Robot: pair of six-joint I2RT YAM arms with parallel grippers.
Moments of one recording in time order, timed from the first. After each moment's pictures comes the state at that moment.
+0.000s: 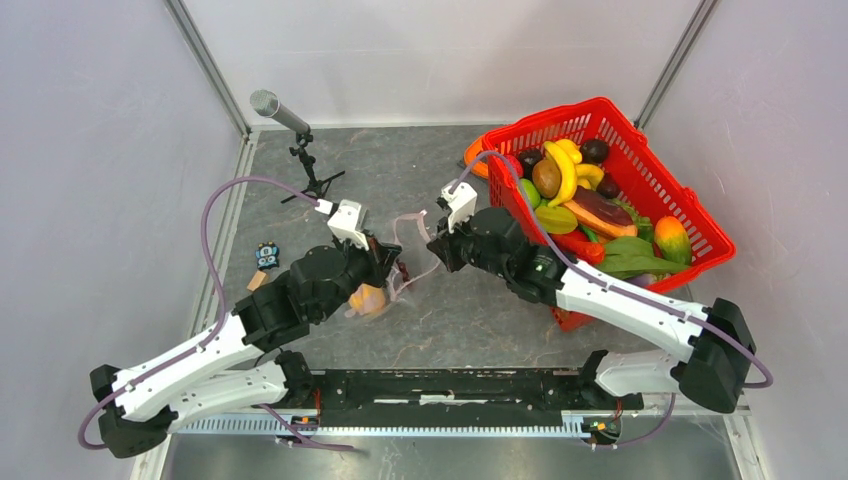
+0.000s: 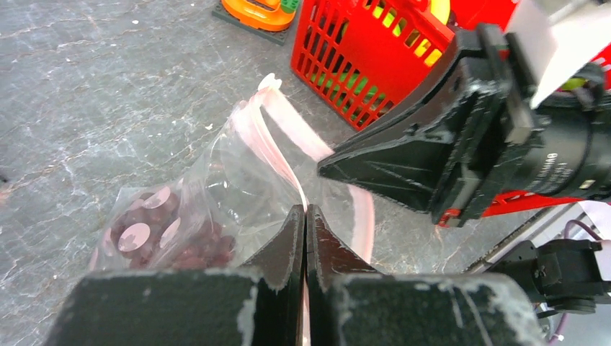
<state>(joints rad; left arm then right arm) -1.03 0.77 0.83 -0.31 -0.43 -0.47 0.94 1.26 0.95 -0.07 0.08 0.23</state>
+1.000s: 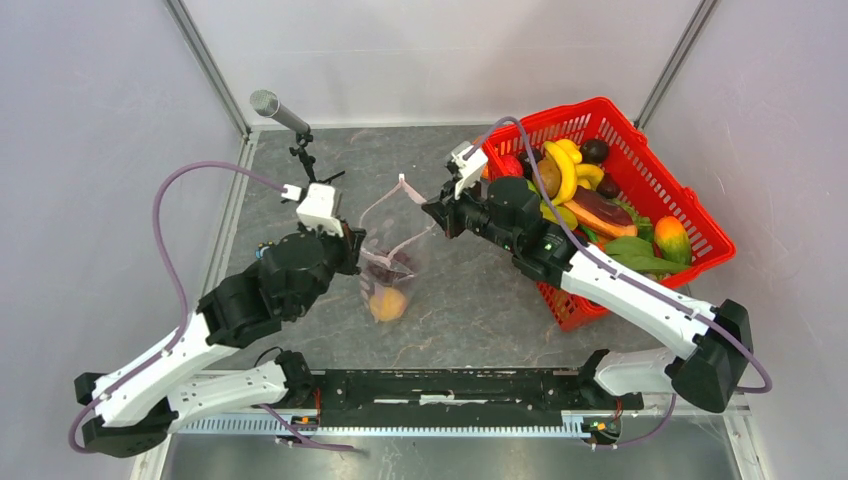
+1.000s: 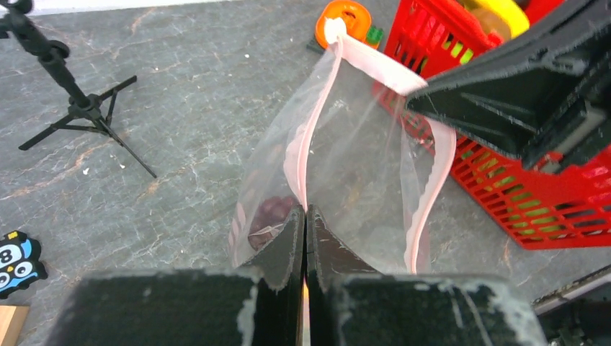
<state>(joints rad) -1.03 0.76 1.07 -0.63 -0.65 -0.39 0.88 1.29 1.12 0.00 0.00 0.14</state>
